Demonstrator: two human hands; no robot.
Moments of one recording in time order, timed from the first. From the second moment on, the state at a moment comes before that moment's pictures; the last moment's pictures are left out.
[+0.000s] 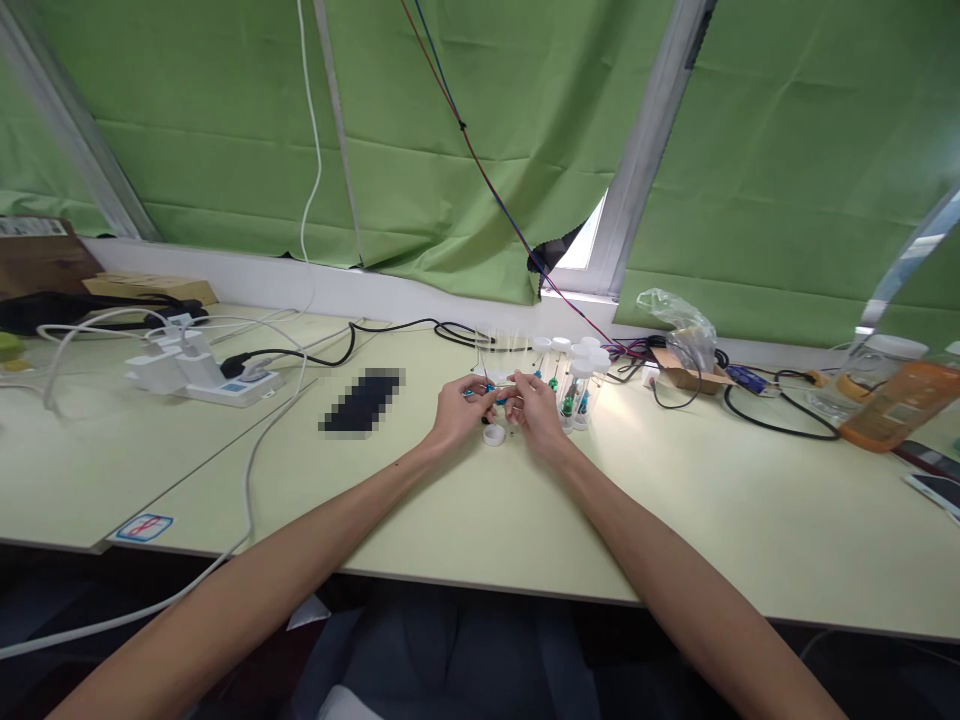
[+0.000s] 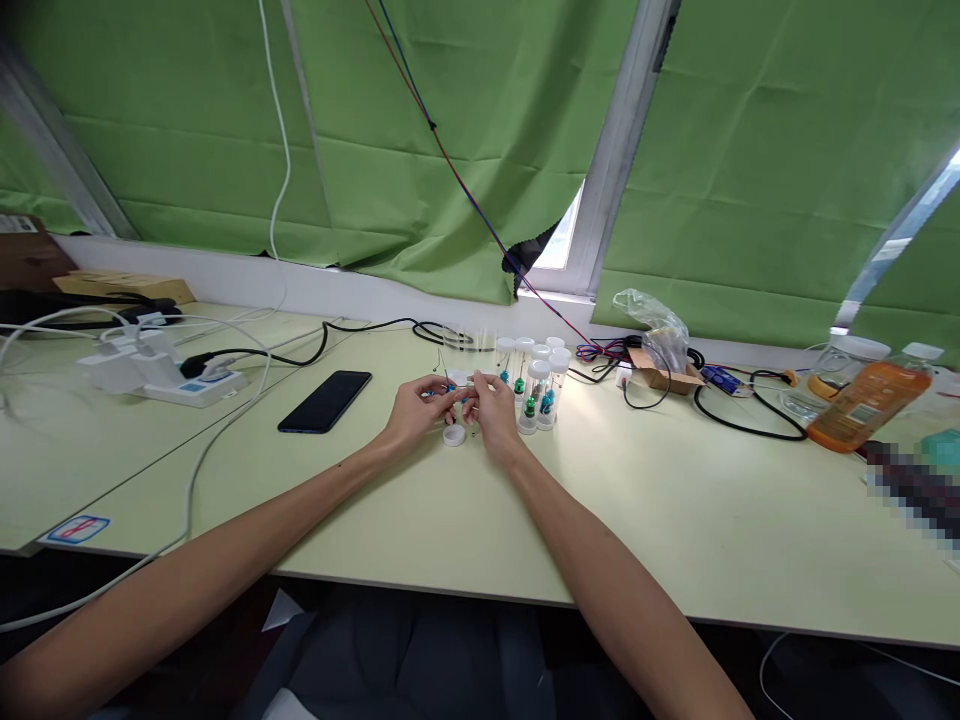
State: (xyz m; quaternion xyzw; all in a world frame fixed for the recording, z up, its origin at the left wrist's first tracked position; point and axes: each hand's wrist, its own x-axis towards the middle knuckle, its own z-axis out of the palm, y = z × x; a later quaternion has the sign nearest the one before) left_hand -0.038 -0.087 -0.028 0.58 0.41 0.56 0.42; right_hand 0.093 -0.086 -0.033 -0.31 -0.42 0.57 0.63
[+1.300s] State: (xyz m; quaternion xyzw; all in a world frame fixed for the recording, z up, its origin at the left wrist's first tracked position) left_hand -0.038 -0.084 -0.028 0.55 0.43 0.56 0.45; right_hand 0.123 -0.073 -0.036 -0.37 -0.72 0.17 0.57
